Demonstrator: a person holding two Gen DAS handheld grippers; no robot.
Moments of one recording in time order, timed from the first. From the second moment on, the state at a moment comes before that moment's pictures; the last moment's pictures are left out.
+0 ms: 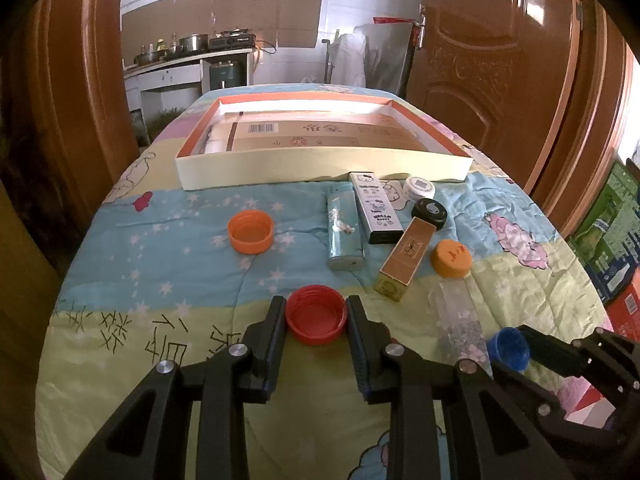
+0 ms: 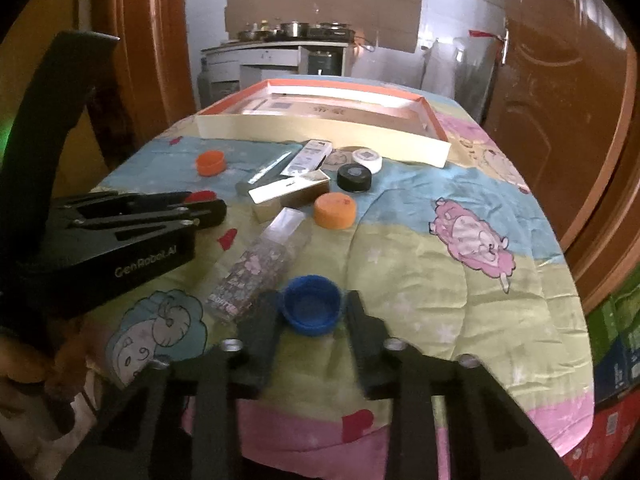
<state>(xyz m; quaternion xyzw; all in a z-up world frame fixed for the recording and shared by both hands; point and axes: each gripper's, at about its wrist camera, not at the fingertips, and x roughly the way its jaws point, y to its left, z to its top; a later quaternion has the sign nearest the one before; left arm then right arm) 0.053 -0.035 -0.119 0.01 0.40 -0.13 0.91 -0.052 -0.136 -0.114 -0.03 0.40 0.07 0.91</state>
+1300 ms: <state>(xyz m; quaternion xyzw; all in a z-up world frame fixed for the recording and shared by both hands) 0.174 -0.018 0.031 -0.02 0.36 -0.08 0.93 0.094 -0.179 0.031 0.01 0.35 0.14 0.93</state>
